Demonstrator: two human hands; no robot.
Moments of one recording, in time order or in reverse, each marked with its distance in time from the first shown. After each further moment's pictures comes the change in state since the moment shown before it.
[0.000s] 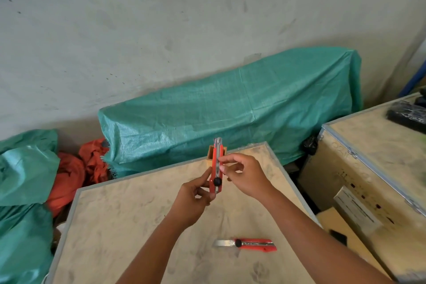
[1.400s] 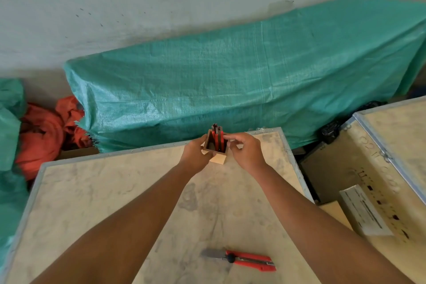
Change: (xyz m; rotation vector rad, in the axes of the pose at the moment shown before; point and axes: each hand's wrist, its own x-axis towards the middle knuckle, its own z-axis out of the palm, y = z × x) left_hand 0.221 -0.113 0.026 0.210 0.017 -0.326; right_hand 0.152 0.150 0.024 -0.284 0.031 0.036
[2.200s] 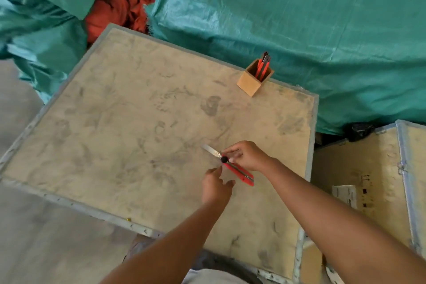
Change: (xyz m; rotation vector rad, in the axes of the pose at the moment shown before) left_hand -0.288 -0.066 0.217 -0.458 0.282 -0.562; right_hand -0.185 0.044 0.002 -0.360 -1.032 0.016
